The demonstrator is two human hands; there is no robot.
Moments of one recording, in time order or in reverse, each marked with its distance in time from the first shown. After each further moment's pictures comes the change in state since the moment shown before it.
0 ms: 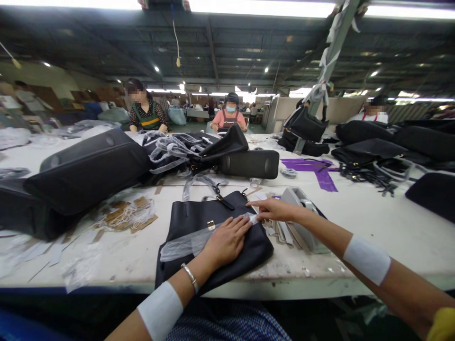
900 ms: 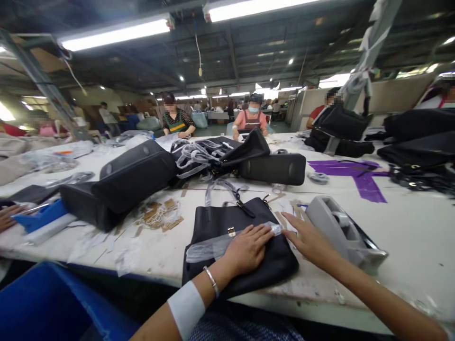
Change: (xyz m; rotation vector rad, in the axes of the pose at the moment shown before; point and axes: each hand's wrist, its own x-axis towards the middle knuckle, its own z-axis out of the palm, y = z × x) left_hand 0.003 0.005 -0.014 -0.177 -0.016 -0.052; right_hand -0.033 -0.010 0.071 -0.186 0.603 0.170
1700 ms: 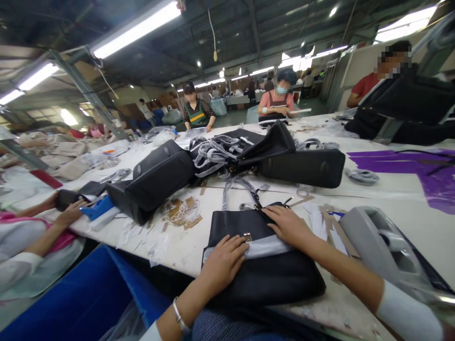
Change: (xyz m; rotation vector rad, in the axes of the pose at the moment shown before) left_hand -0.074 -0.009 -0.069 0.130 -0.055 -0.381; right_hand 0.106 -0.051 0.029 -0.099 -0.105 -0.380
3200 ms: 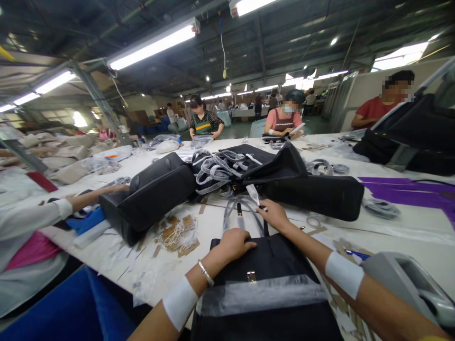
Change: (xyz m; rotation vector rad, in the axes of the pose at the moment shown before) left_hand 0.145 -0.063 -0.017 -0.078 -0.127 -0.292; right_hand 0.148 0.055 0.020 0.289 -0.053 0.330
